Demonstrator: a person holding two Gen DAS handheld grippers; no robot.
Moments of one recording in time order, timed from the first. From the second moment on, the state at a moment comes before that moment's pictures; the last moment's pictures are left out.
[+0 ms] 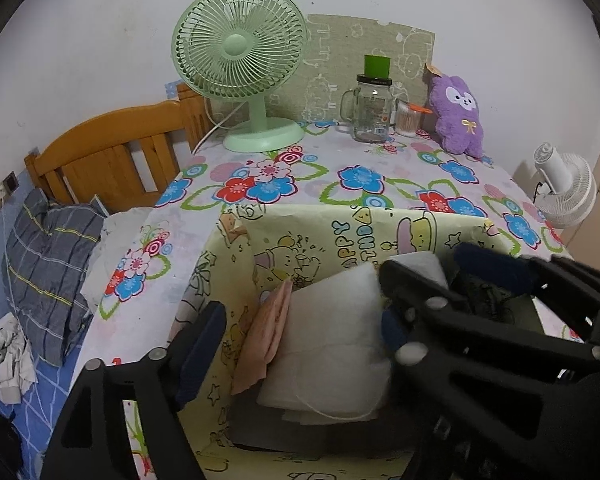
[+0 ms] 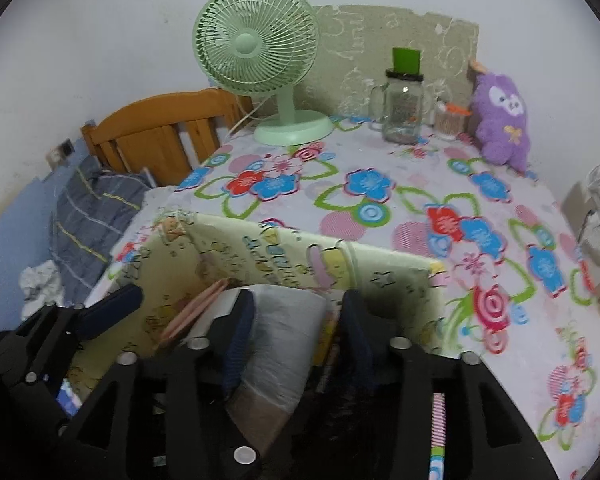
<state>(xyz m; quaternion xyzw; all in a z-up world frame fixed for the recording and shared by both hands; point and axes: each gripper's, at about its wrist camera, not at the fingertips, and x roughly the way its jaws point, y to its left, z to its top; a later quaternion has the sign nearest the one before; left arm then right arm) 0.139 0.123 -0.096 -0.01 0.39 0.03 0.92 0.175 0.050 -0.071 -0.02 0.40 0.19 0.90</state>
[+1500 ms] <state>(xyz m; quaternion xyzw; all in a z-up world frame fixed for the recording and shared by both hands) 0.082 0.032 -0.008 0.02 0.29 0.02 0.96 0.103 -0.053 0.025 0.00 0.28 0.14 0.95</state>
